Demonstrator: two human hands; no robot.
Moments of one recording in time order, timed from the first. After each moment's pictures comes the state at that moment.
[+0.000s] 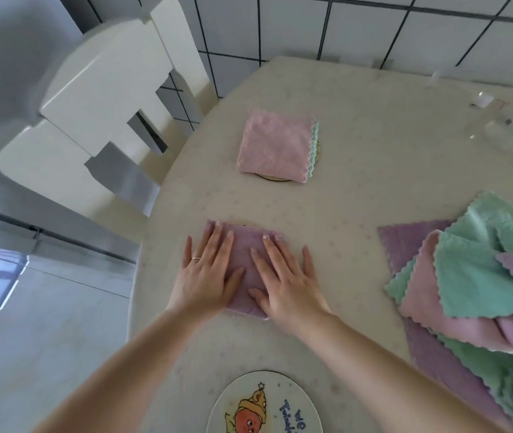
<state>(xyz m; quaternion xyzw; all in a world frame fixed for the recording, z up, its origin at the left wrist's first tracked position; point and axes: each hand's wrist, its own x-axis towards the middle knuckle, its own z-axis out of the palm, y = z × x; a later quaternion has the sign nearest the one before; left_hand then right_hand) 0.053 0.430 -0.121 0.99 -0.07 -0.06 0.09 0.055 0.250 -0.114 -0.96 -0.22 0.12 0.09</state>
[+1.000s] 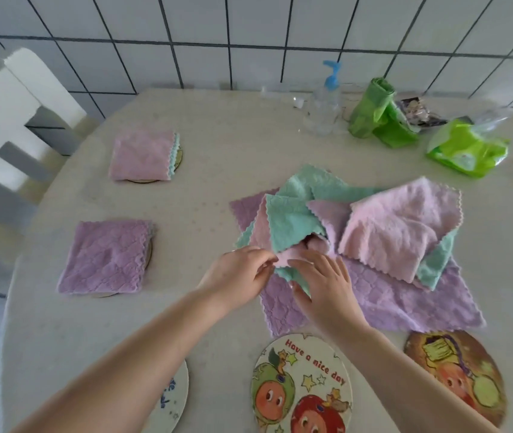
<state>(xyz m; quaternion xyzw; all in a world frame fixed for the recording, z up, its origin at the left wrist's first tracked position) 0.000 0.170 -0.032 0.91 -0.26 -0.13 0.28 -0.066 -0.005 -0.051 -0.98 -0.02 0.01 0.22</state>
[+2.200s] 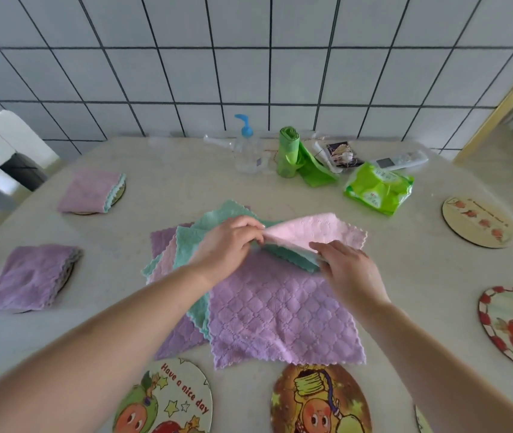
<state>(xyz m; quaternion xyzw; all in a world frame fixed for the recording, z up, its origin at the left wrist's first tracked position) 0.023 -0.044 0.015 0.91 -0.32 0.10 0.26 -0.044 -0.274 -0.008 -0.97 -0.06 -0.13 0.17</state>
